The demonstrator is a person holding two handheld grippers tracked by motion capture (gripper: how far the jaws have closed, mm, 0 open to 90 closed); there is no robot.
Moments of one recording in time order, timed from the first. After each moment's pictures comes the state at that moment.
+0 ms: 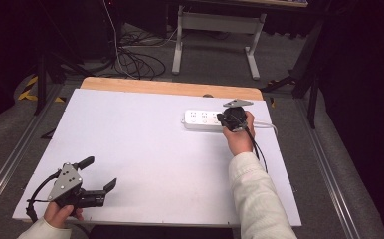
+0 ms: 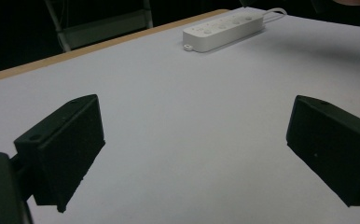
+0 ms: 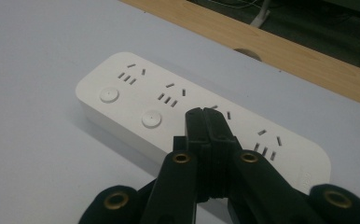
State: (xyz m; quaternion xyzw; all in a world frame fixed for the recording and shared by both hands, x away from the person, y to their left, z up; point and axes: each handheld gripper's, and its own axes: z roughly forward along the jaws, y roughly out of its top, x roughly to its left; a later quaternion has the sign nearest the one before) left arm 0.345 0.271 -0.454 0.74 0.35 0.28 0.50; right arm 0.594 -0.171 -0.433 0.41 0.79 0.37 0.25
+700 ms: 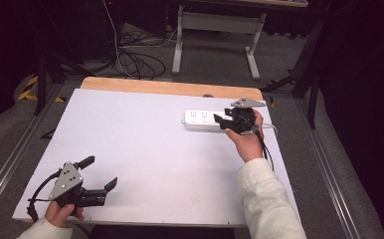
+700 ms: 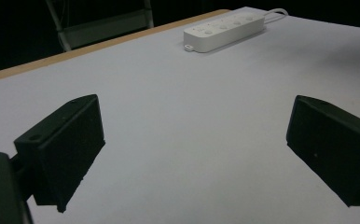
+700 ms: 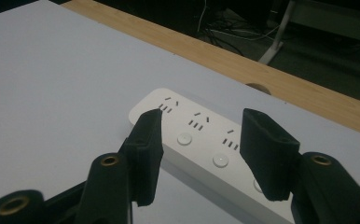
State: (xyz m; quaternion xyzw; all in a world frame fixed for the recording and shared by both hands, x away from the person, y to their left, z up) left arm 0.348 0.269 -0.455 0.74 0.35 0.28 0.50; right arm 0.559 -0.179 -0.397 0.38 0.78 0.44 0.24
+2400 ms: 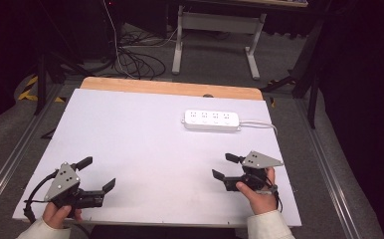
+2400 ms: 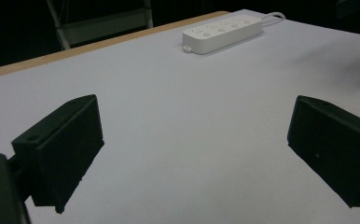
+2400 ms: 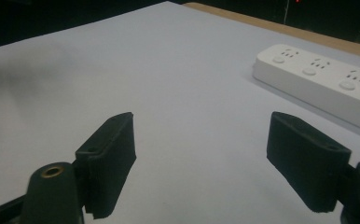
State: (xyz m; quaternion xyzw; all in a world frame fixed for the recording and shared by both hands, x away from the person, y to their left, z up) left arm 0.341 0.272 -0.448 0.74 0.36 0.27 0.51; right arm 0.422 -0.205 -0.448 0.28 0.79 0.52 0.16
